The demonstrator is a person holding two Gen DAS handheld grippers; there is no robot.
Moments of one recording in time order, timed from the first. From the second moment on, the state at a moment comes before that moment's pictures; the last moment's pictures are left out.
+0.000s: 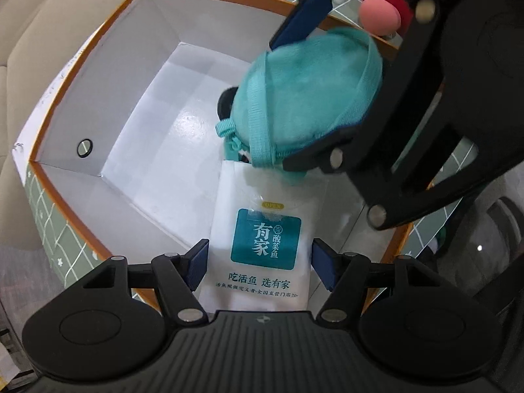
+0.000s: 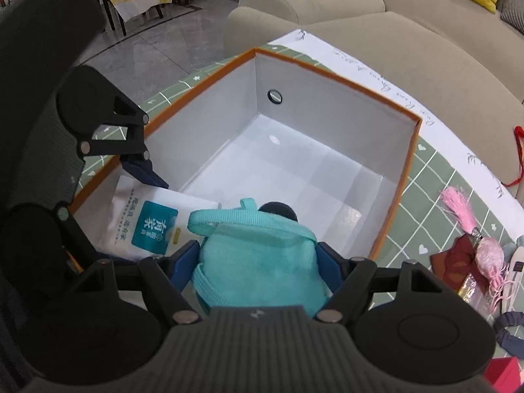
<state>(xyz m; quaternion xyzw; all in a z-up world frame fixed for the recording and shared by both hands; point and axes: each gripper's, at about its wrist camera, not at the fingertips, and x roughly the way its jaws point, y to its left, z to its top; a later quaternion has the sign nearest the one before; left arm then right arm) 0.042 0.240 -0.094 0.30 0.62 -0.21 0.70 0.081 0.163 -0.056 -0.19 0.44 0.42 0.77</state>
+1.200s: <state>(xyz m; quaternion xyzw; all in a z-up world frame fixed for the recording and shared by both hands) 0.067 0.246 -0.079 0.28 0.64 -0.22 0.68 0.081 0.168 -0.071 -0.23 0.43 0.44 0.76</state>
